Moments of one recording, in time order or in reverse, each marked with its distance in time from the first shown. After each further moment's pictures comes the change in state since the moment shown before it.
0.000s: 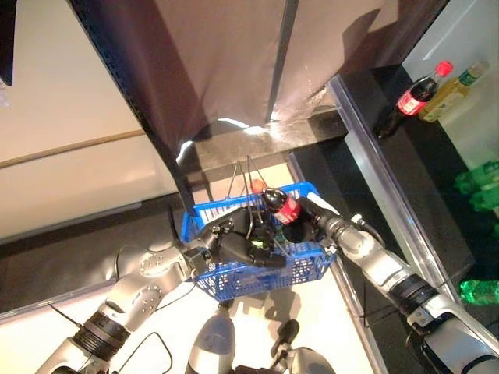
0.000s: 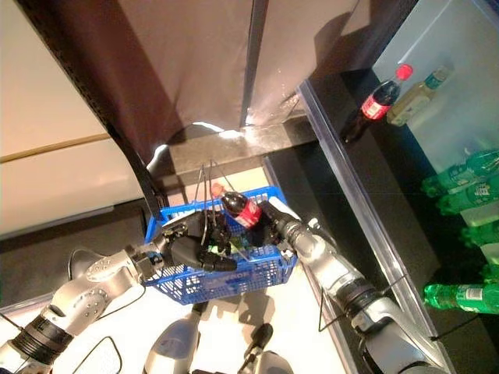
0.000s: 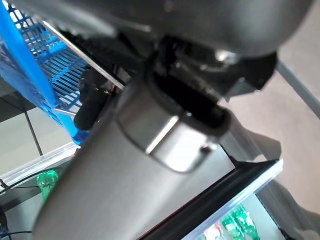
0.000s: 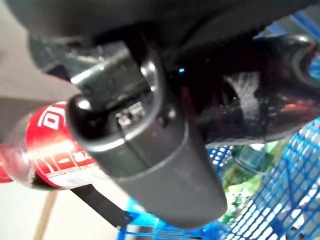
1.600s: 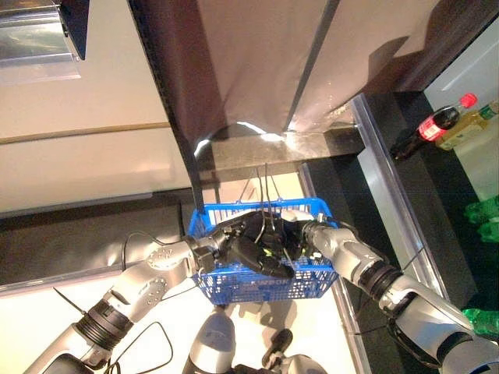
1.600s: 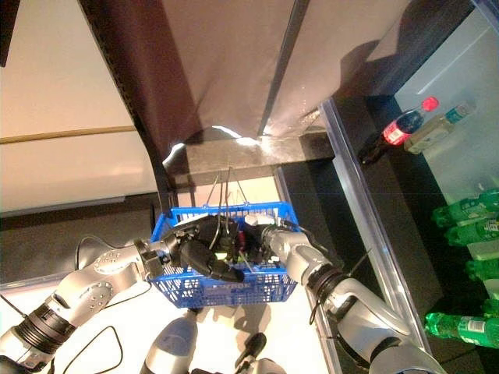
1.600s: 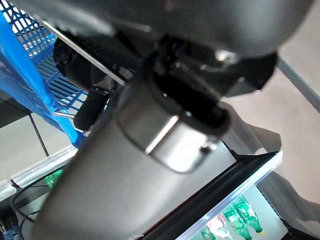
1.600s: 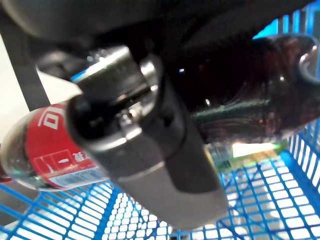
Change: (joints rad) left arm -0.060 0.015 -0.051 -0.021 0.032 0.085 -0.021; right arm -0.152 0.177 0.194 0.236 -0.479 0.046 0.227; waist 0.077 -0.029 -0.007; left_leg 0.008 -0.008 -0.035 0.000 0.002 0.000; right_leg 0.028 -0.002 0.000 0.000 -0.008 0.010
